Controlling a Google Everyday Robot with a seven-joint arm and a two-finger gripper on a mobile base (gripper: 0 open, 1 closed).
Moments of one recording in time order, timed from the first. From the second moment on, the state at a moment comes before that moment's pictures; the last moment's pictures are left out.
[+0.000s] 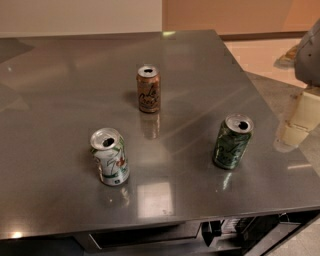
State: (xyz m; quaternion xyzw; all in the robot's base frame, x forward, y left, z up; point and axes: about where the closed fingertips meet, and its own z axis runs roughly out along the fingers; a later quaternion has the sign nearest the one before) arm 0.438 -0.217 0.976 -0.60 0.78 -0.03 0.16
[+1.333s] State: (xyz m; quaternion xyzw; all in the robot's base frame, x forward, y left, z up) arm 0.449 -0.174 0.931 -0.63 0.75 0.05 0.18
